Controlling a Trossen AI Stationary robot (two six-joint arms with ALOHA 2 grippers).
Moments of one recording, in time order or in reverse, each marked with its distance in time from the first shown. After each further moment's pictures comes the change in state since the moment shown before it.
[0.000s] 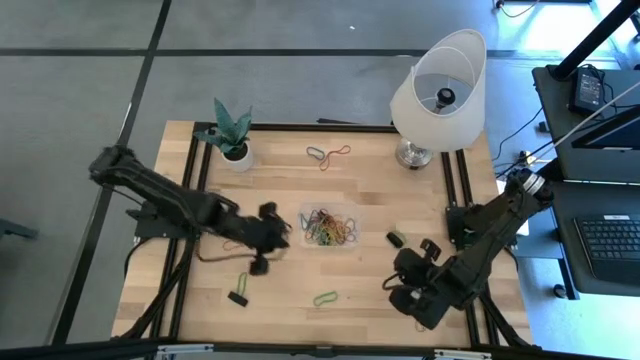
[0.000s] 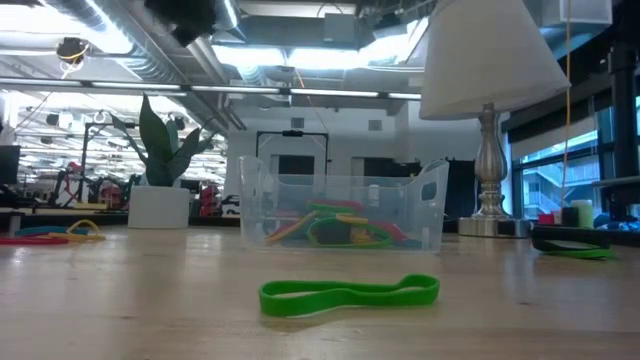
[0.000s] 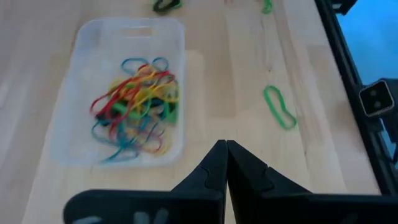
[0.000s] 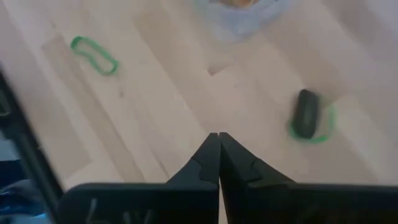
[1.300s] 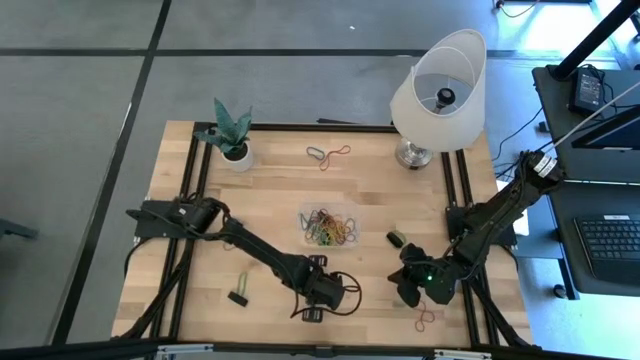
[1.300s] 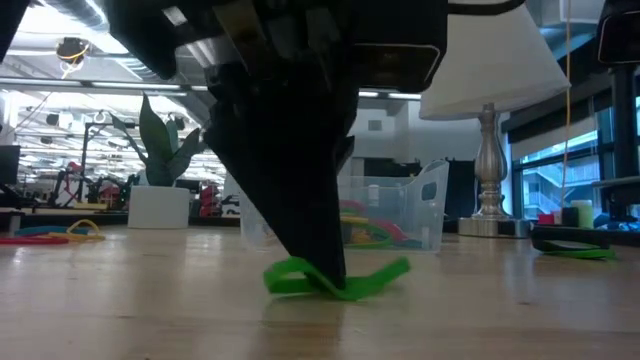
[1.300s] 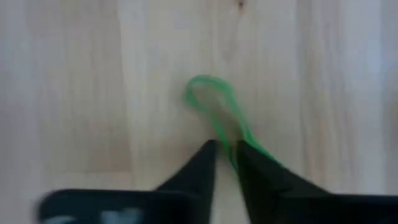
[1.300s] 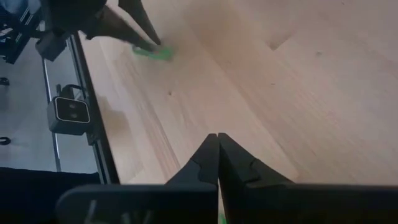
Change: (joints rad) left arm -0.060 0.927 0.639 -0.123 0.162 -0.088; right arm 0.013 -0.248 -0.699 0.989 0.008 0.001
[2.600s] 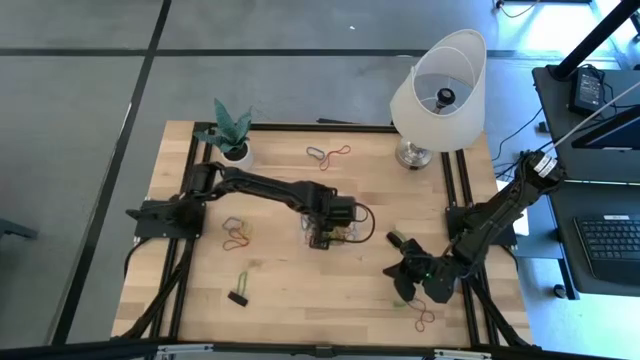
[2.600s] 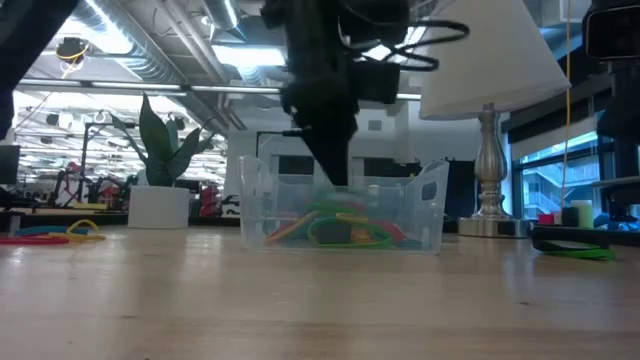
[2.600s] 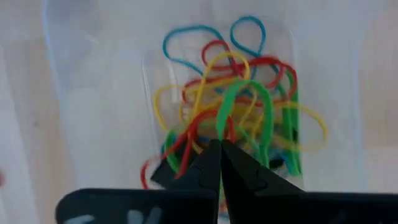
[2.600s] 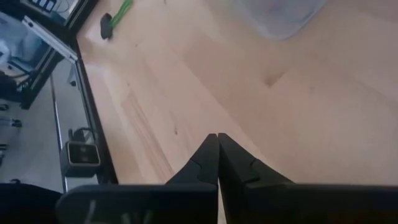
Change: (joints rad) left arm 0.414 -0.126 0.038 -0.222 -0.018 0.501; right arm -0.019 0.001 -0.001 0.035 0.120 0.055
